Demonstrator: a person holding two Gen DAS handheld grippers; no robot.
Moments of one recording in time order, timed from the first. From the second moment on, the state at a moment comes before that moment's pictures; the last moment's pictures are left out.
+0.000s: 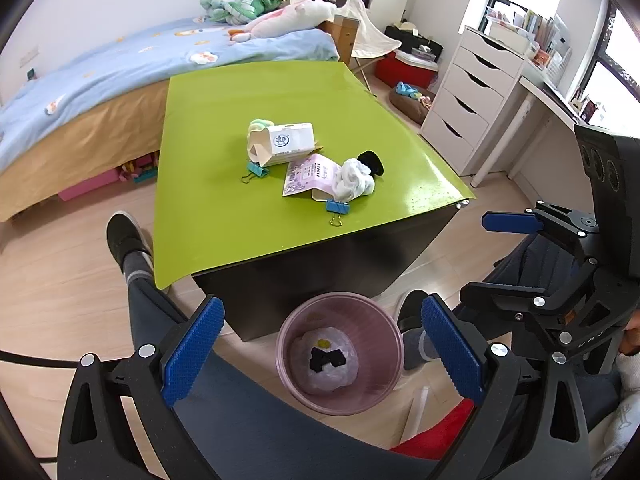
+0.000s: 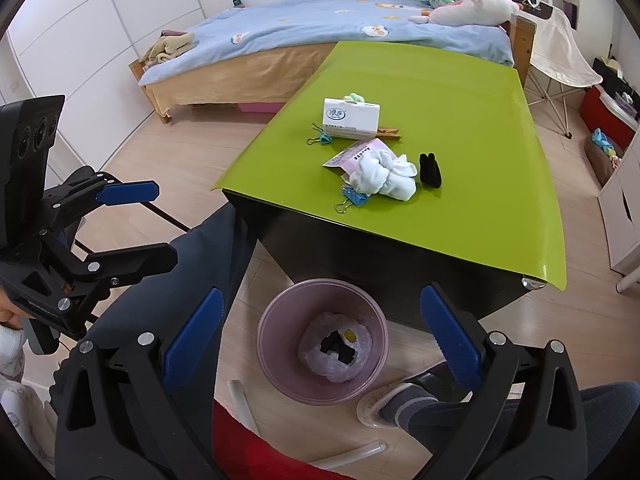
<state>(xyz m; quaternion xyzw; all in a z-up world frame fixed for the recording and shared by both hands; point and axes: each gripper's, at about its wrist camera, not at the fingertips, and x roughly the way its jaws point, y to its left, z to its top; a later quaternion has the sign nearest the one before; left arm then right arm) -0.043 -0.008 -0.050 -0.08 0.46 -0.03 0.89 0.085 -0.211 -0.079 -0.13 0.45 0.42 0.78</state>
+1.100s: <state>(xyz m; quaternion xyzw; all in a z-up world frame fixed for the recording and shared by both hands) 0.064 -0.036 -0.079 0.00 0.49 -0.08 0.87 0.155 -0.235 -0.078 -0.11 0.47 0.35 0.81</state>
